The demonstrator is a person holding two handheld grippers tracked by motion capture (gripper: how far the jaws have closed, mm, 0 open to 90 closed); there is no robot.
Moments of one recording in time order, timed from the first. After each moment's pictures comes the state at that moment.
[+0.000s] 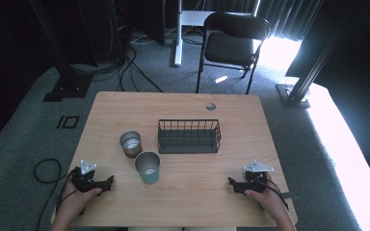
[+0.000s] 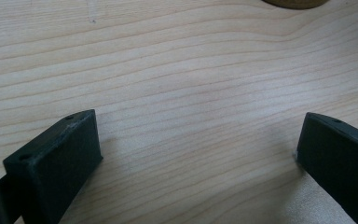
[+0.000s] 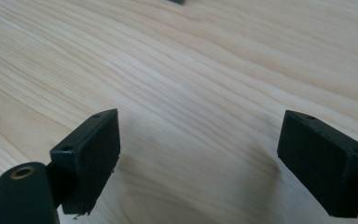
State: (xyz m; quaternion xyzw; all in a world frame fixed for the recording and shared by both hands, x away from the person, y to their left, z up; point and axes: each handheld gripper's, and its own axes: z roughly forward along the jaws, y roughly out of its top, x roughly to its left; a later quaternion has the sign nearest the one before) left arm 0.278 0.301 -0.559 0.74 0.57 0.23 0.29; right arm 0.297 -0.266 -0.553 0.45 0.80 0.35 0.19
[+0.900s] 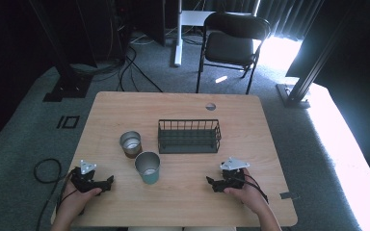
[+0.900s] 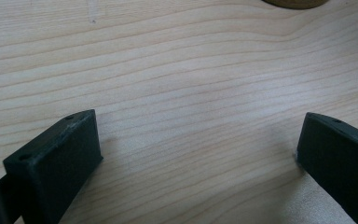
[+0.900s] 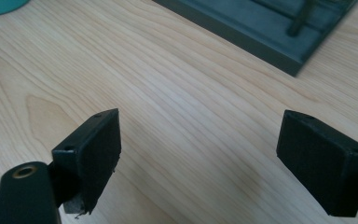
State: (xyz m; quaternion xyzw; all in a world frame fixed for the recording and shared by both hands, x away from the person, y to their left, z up) left arm 0.278 0.301 -0.559 0.74 0.57 0.23 0.29; right arm 0.307 -0.197 -0.546 0.36 0.83 0.38 0.17
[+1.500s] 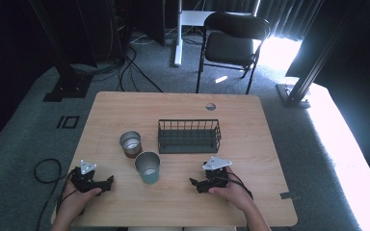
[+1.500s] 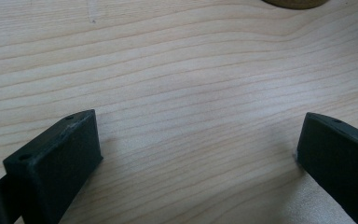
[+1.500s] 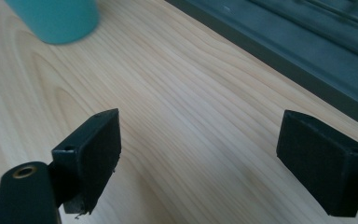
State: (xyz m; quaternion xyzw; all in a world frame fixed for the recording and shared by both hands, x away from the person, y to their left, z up) left arm 0.278 0.301 -0.559 0.74 0.57 0.23 0.29; right arm 0.311 -0.145 -0.544 0.31 0.85 0.40 0.14
